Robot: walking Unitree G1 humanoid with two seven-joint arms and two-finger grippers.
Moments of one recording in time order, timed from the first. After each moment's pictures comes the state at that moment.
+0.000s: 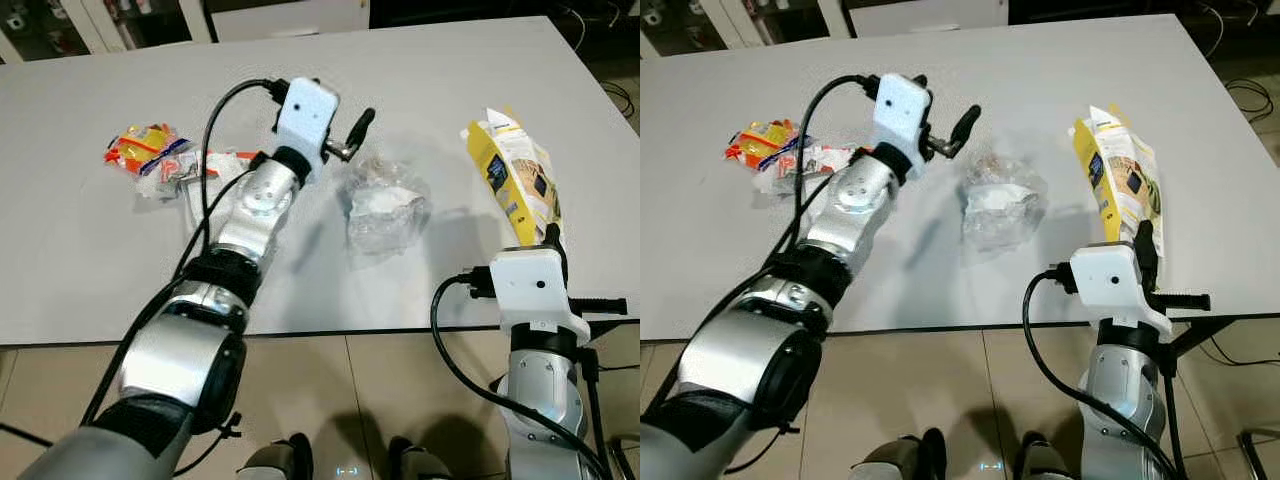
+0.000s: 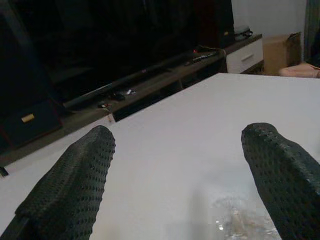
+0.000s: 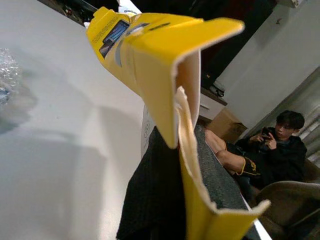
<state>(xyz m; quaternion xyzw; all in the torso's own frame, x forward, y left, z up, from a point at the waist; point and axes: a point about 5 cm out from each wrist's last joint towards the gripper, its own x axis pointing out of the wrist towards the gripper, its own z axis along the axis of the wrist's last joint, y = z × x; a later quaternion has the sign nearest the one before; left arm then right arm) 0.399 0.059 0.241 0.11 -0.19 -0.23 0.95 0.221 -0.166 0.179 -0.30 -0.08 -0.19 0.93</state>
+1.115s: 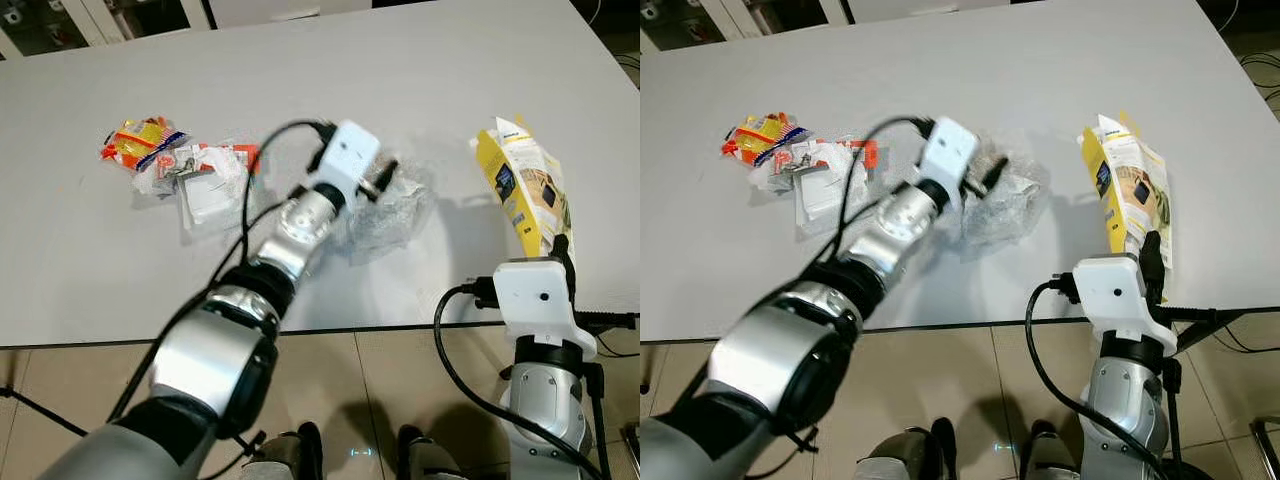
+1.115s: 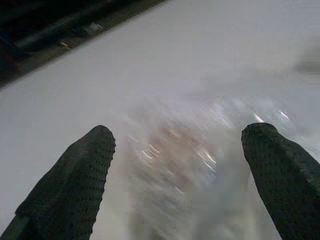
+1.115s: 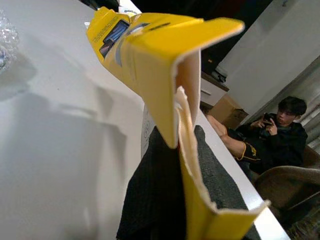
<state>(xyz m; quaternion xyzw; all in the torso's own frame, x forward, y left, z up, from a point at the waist) 0.391 0.019 0.195 0.15 -0.07 -0.26 0.95 0.210 -0.167 0.175 -0.31 -0.07 -0.20 0.93</state>
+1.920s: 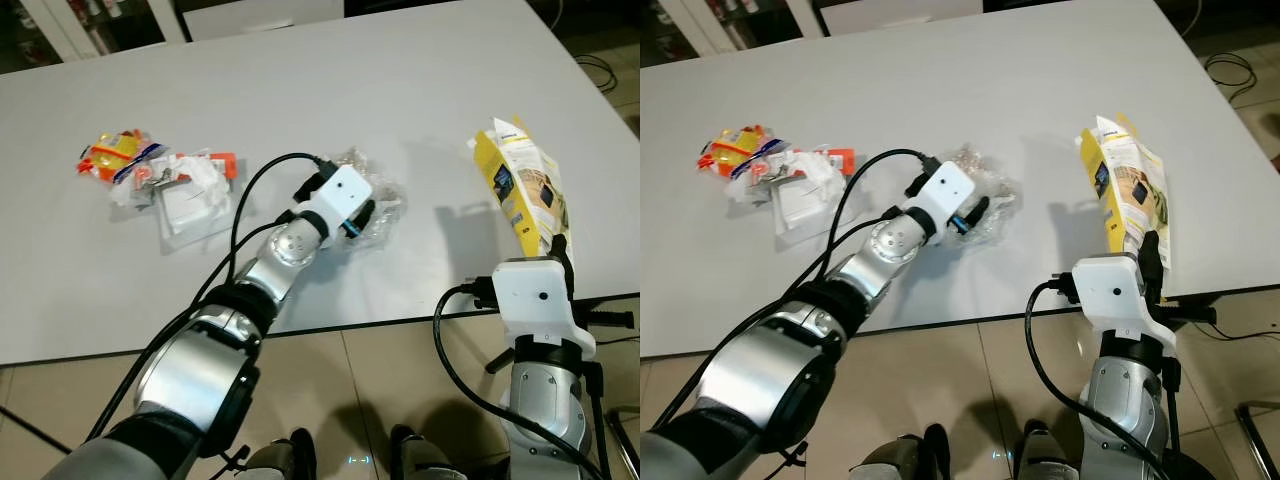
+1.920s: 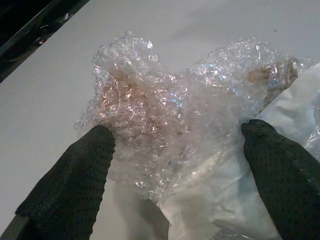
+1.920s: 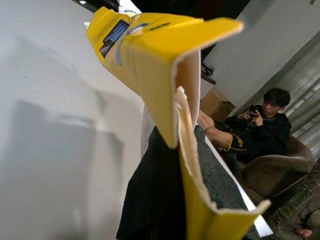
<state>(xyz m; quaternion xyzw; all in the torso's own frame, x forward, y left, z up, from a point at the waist) 0.386 0.049 0.153 0.27 -0.02 -0.26 0.93 0.212 -0.167 0.176 -0.31 -0.07 -0.20 0.93</state>
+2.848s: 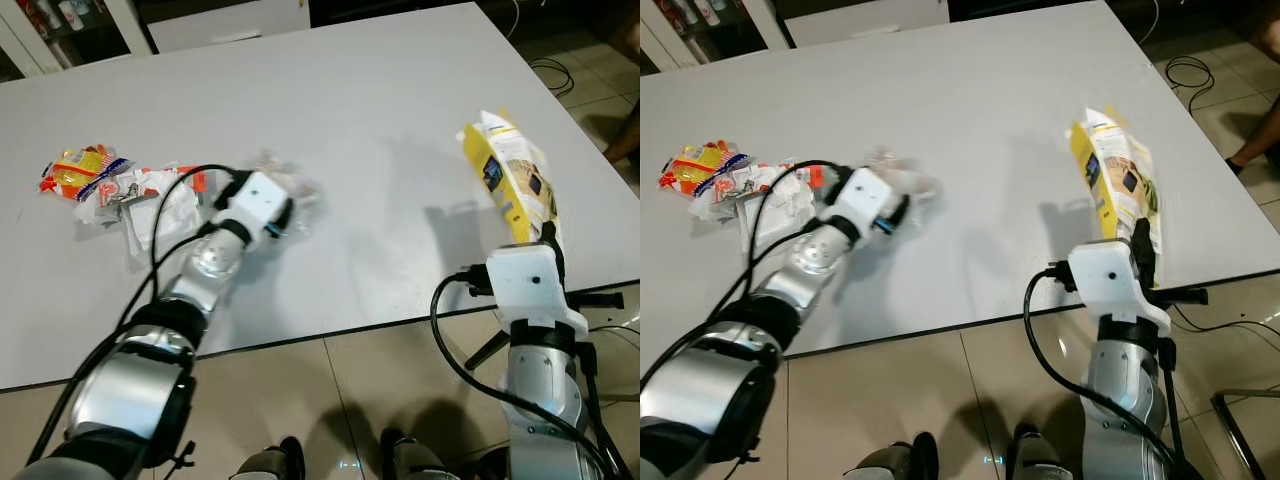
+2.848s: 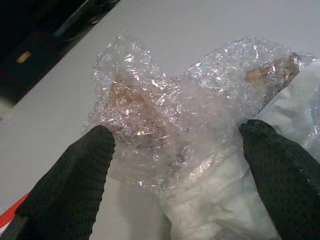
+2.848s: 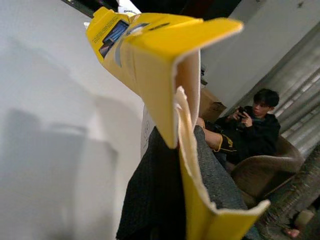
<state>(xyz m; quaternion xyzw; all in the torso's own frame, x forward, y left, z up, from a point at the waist) 0.388 0.148 0.143 0.29 -0.01 -0.13 0.95 0.227 -0.169 0.178 -0.31 -0.08 -0.18 0.93</state>
